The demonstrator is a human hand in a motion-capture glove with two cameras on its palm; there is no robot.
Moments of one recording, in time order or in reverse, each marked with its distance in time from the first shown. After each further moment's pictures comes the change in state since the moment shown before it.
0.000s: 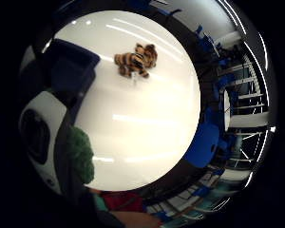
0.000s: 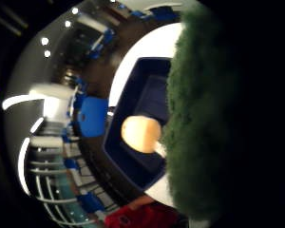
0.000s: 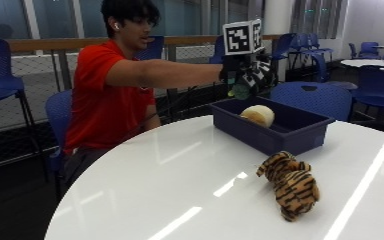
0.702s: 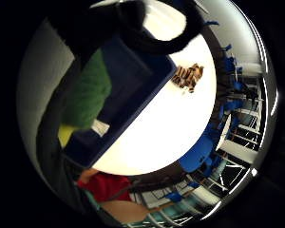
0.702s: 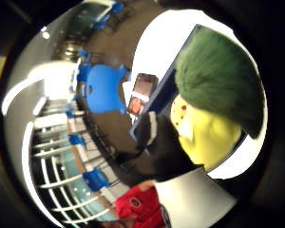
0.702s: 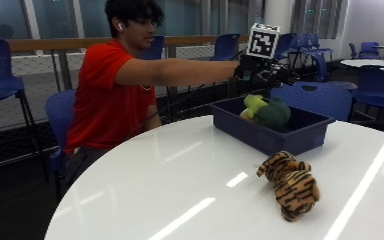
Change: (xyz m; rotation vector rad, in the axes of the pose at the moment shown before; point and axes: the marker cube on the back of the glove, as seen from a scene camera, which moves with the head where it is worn) arm -0.082 -0.010 0.024 -0.237 0.226 -0.287
